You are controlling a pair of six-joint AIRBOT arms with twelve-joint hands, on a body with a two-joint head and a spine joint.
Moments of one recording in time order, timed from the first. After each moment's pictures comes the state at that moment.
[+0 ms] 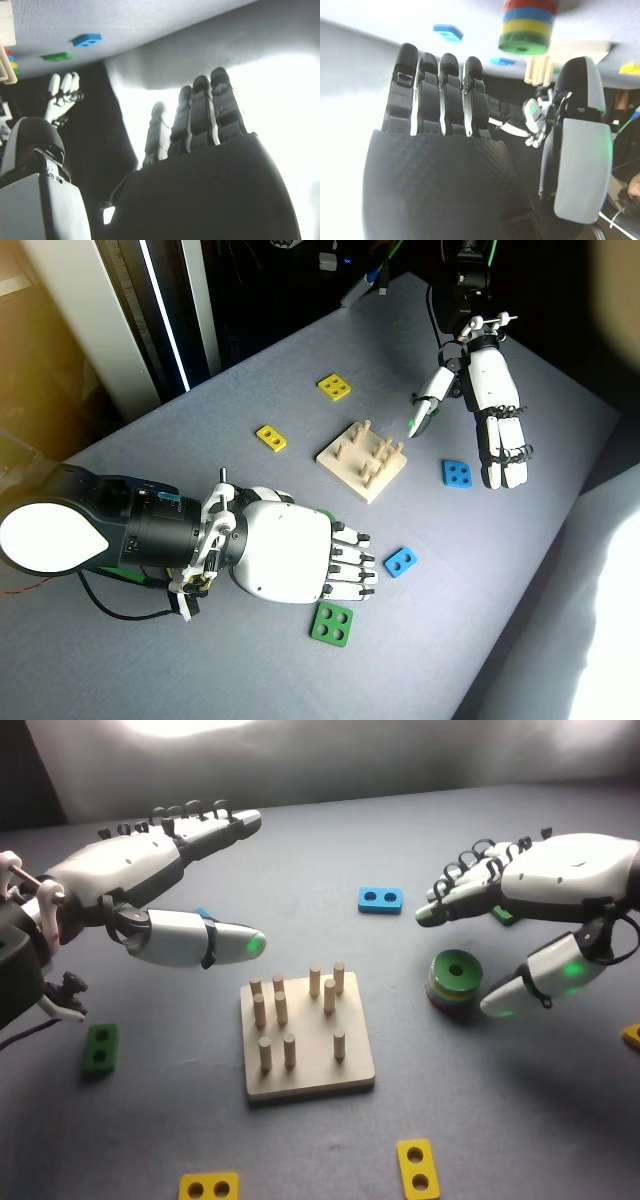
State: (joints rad) left arm 0.83 -1.13 1.31 -0.19 -0.64 0.61; right arm -0.69 -1.16 1.40 -0.72 0.41 -0.10
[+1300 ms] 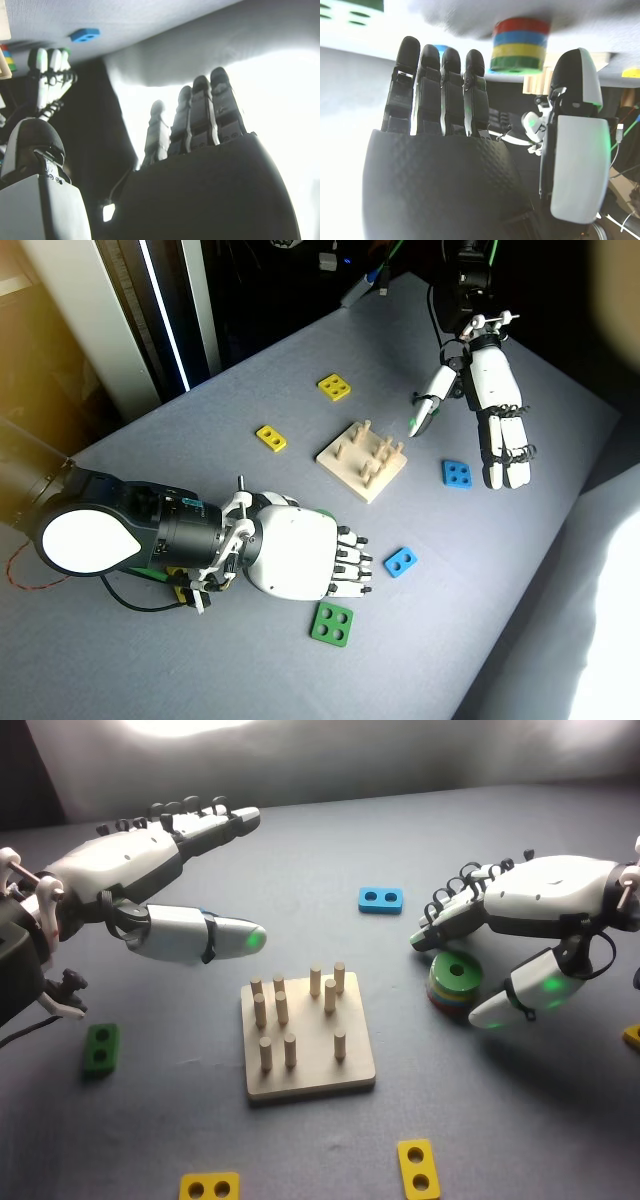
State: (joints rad) left arm 0.82 -1.13 1.32 -0.19 -0.64 0.61; right arm -0.72 -1.22 1.45 -0.72 0.40 -0.06
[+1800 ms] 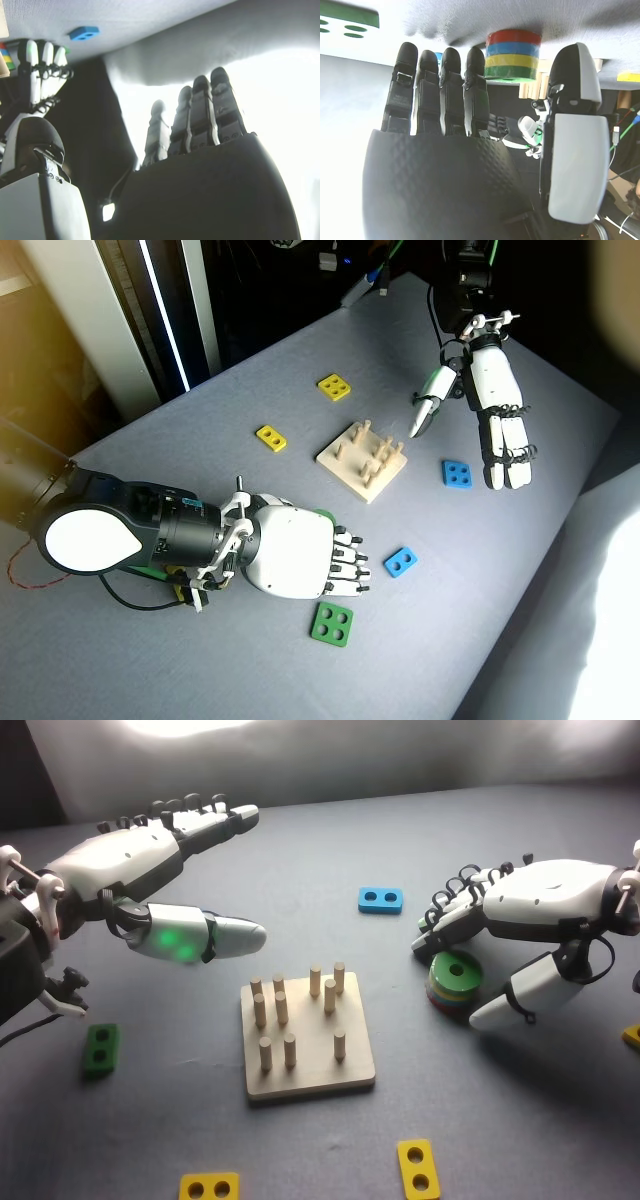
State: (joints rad) left arm 0.82 -1.13 1.32 -0.19 -0.64 0.61; right arm -0.72 -1.23 1.45 -0.72 0.40 -0.06
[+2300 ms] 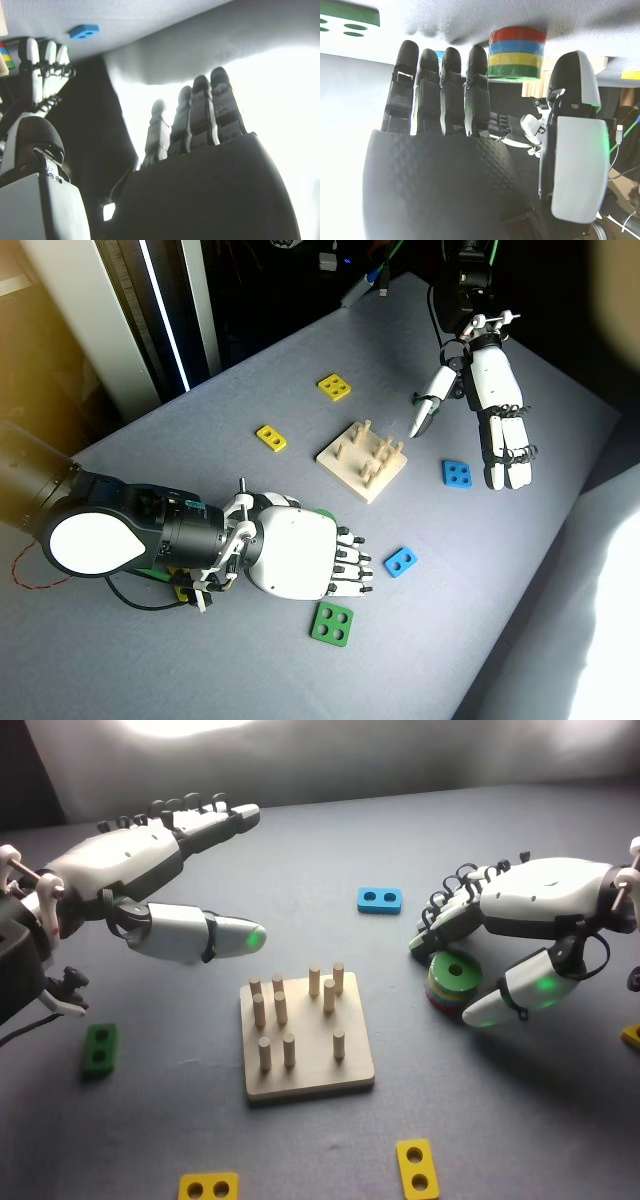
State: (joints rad) left arm 0.82 -1.13 1.32 -0.19 -0.64 0.61; right arm -0.72 -1.24 1.47 -0.72 0.41 -0.05
